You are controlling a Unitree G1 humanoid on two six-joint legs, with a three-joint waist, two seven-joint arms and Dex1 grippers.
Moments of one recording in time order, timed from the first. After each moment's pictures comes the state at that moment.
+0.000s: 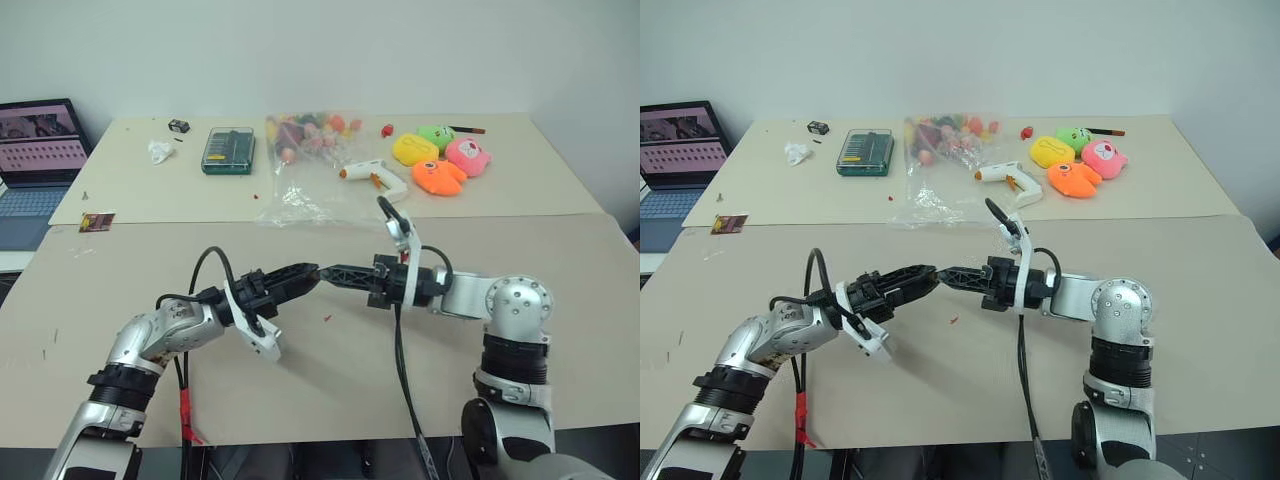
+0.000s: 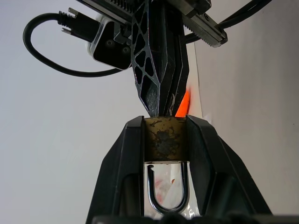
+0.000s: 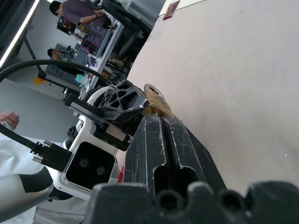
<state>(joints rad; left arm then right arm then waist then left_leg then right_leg) -0.39 0.58 -0.13 0.17 0.75 -1.05 -0.12 -0.61 -0.20 -0.28 -0.15 1.06 1.52 0.38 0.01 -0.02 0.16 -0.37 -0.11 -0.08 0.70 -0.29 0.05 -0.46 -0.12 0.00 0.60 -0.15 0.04</state>
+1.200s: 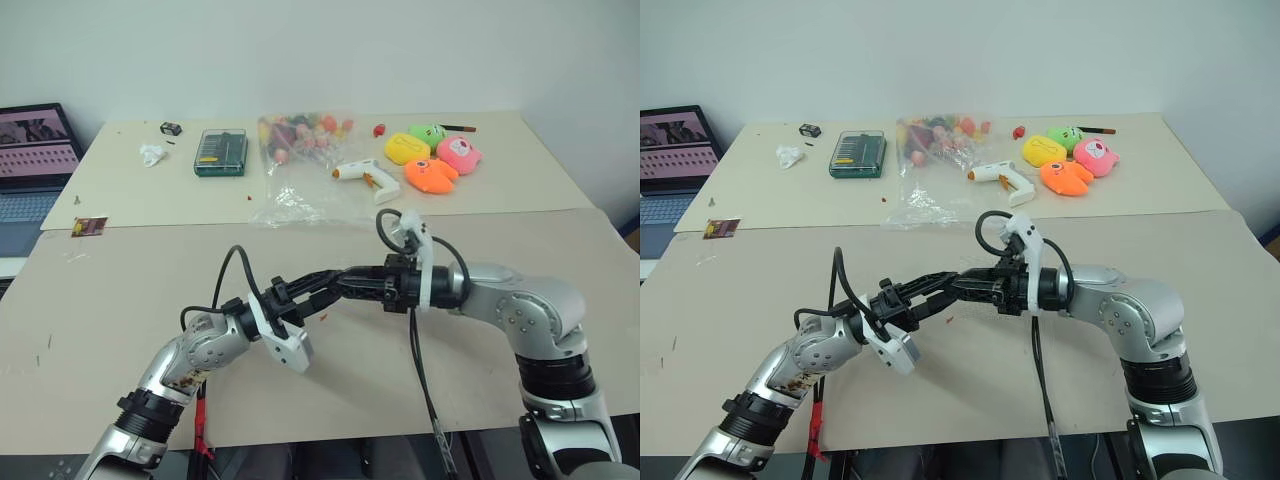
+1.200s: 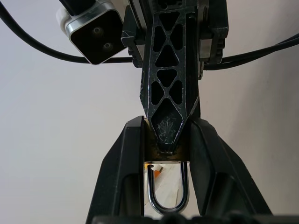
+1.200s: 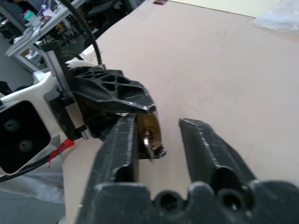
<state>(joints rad) -0.27 0.50 -0.25 -0.03 0.47 -0.79 -0.31 -0.54 -0.51 0.04 -0.35 0.84 1.12 0.72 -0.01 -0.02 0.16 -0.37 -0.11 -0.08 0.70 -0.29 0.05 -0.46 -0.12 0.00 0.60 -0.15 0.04</state>
